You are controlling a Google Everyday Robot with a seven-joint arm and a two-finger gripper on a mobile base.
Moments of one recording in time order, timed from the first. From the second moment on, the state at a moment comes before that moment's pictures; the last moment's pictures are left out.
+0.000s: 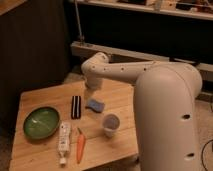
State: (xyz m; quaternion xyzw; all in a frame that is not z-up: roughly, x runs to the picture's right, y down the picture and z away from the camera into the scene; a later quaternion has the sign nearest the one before) arm -0.080 0.019 0.846 -0.26 0.03 0.37 0.89
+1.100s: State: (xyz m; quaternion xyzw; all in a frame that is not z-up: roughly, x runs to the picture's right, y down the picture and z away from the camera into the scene) arm -0.092 0.049 0.870 -0.29 0.00 0.32 0.90
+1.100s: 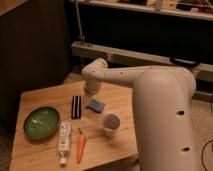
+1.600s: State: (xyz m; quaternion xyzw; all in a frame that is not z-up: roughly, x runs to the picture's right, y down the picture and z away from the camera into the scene) arm -0.091 0.078 0.899 -0.31 0.00 0.31 0.90
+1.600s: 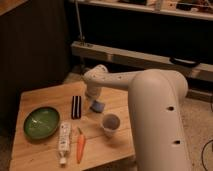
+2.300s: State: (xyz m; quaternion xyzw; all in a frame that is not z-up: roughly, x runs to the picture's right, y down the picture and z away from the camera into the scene) arm -0.082 0.082 0.920 -0.33 0.01 0.30 0.89
